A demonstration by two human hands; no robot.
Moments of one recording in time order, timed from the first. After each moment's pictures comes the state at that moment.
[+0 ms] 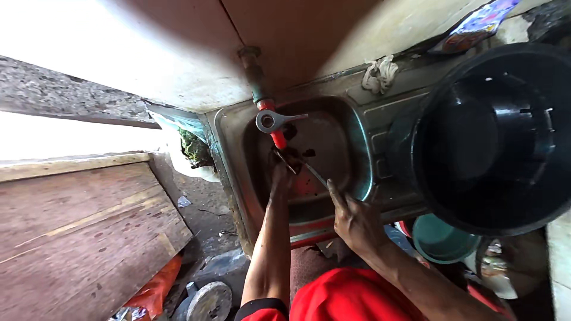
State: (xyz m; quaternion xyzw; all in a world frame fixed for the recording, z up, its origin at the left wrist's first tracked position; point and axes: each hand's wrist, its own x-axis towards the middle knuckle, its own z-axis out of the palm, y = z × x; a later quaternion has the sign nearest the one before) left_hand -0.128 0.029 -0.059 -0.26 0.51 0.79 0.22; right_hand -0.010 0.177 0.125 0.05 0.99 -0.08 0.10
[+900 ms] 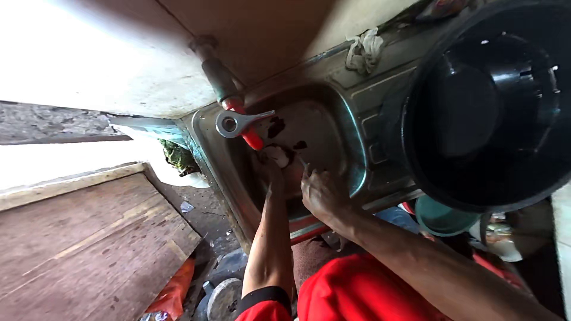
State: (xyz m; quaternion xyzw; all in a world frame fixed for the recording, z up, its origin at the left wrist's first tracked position) left_hand -0.135 0.033 -0.087 -0.26 0.86 0.44 0.04; right_hand -0.087 0.150 0.125 0.09 0.92 -0.11 0.37
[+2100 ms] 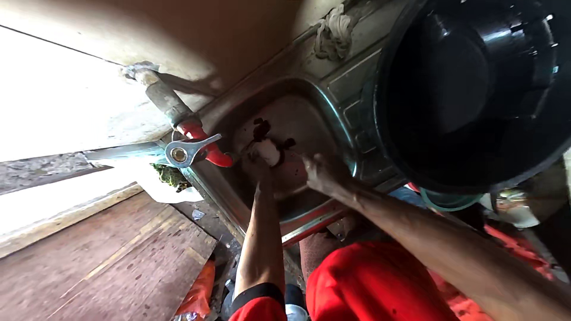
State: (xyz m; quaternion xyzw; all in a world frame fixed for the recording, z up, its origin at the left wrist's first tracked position) left_hand -0.155 0.030 -0.082 -0.19 0.91 0.35 0.14; right_hand -0.076 0.213 0.074 0.14 0.88 -0.27 0.36
